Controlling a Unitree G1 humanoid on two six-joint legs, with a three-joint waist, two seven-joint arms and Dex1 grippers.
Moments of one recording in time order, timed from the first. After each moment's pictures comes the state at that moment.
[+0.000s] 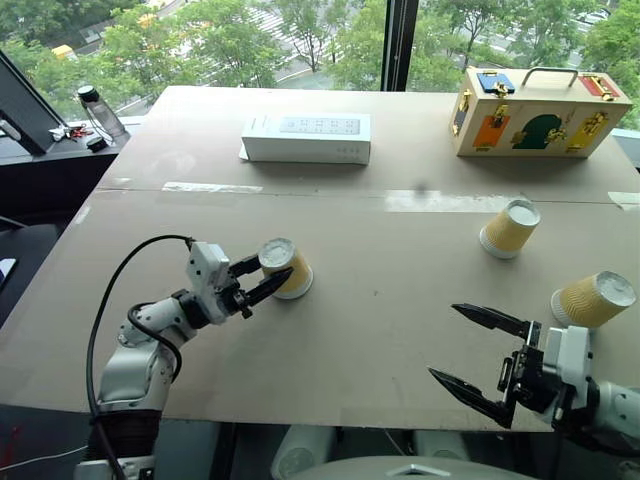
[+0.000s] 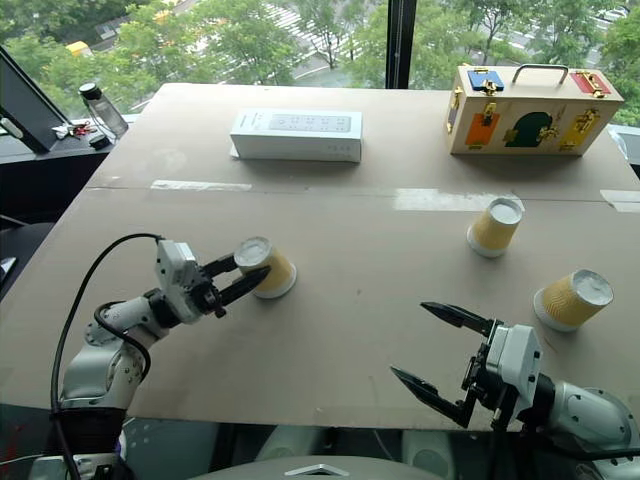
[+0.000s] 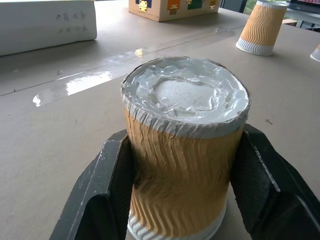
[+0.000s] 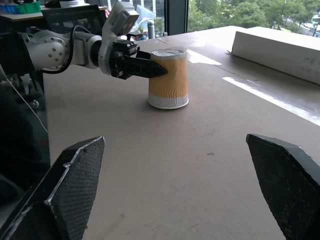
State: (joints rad) left arm -0.08 0.56 0.17 0.00 -0.49 0.11 -1.02; right arm 0.55 -0.58 -0.13 -0.75 0.53 0.07 0.87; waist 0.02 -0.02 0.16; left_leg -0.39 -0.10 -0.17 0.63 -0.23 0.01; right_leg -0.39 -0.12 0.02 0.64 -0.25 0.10
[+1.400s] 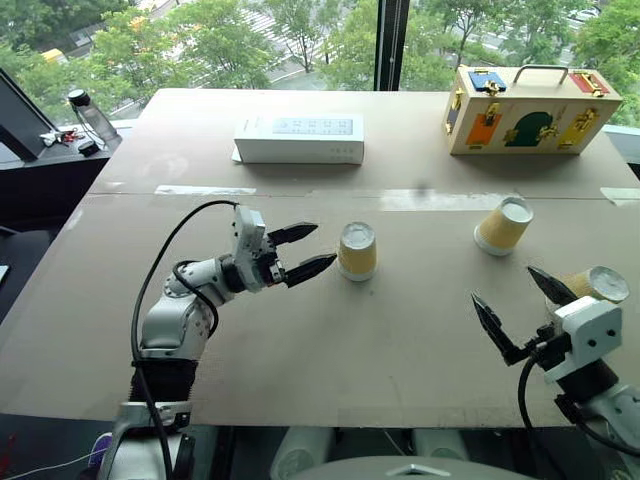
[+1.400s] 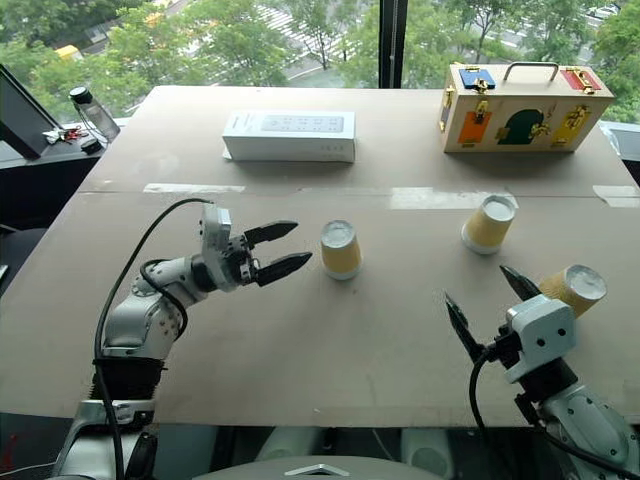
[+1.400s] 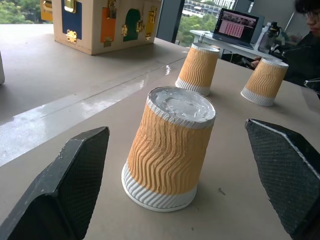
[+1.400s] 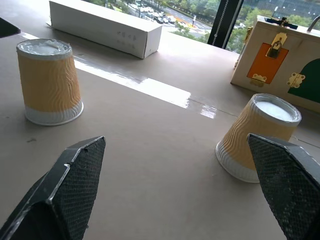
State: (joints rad) left arm -0.26 0.50 0.10 -0.03 -0.58 0.34 -1.11; right arm 0.49 -0.40 -0.19 -0.84 0.21 0.27 0.33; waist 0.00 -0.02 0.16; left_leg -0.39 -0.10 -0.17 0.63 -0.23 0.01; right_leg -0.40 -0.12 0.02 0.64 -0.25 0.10
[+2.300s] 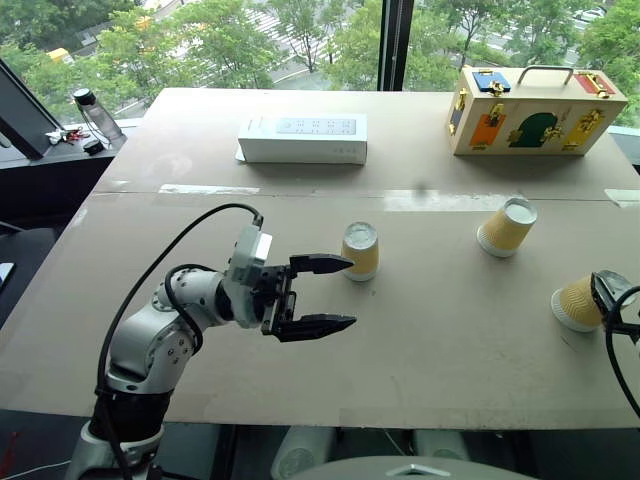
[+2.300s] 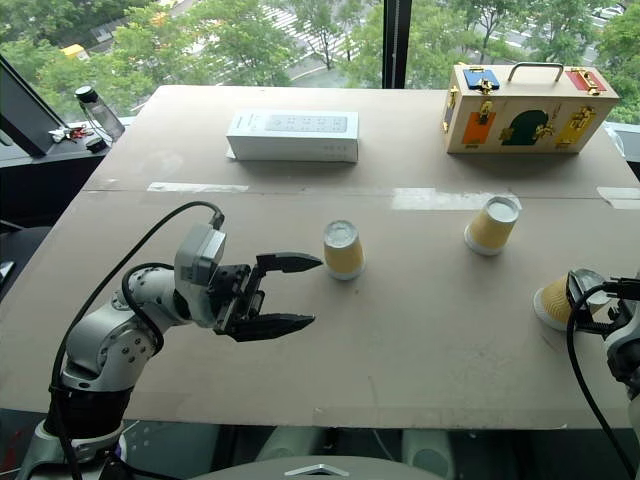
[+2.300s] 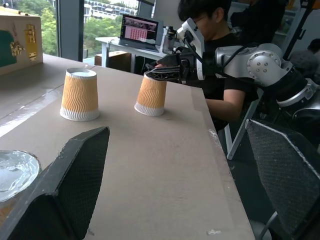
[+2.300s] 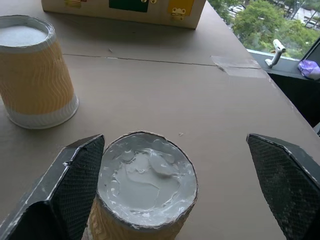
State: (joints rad) left arm -0.19 0.62 0.03 -0.38 -0.78 0.48 -1.24; right arm 0.28 -0.38 -0.71 -0.76 0.41 0.83 0.22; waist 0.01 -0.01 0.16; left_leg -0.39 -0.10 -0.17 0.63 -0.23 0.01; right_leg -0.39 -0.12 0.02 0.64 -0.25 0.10
